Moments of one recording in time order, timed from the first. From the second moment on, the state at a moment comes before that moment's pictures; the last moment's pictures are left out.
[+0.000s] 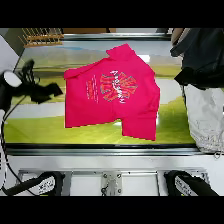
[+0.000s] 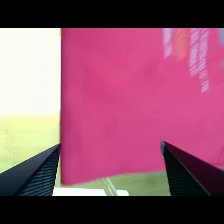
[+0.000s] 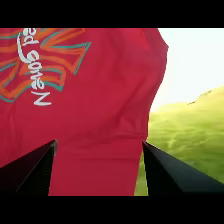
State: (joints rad) left arm 0.16 -1.28 1.14 1.24 -1.14 -1.59; right arm -0.11 -1.04 1.36 -1.25 1.24 1.56
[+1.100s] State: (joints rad) left arm 0.13 -1.41 0.92 1.03 -0.96 -1.52; right arm -0.21 -1.32 0.96 -1.12 1.00 1.54
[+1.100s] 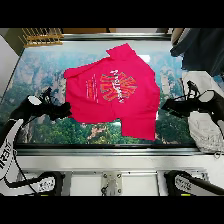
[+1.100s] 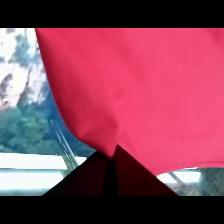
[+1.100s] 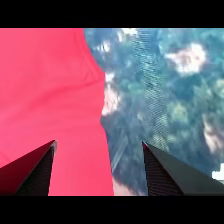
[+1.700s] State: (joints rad) left arm 0.13 -1.41 0.94 1.03 -0.99 -1.51; right arm -0.11 -1.57 0.96 -0.93 0.81 1.34
